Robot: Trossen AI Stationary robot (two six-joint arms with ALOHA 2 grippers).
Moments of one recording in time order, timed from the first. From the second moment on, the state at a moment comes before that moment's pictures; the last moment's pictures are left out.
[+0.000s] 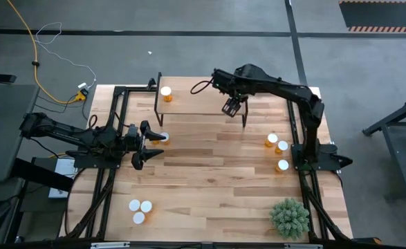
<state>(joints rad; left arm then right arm) -0.07 0.58 0.22 0.41 -0.19 -0.25 -0.39 1.93 2.00 -1.51 0.29 0.17</state>
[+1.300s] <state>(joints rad) -0.07 0.58 0.22 0.41 -0.19 -0.25 -0.44 1.89 2.00 -1.46 0.32 0.06</state>
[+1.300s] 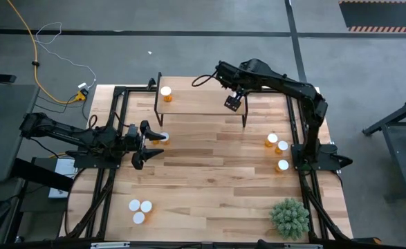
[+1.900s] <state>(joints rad) -0.07 0.58 0.22 0.40 -0.21 -0.23 -0.35 1.03 1.09 -0.56 0.03 0.08</state>
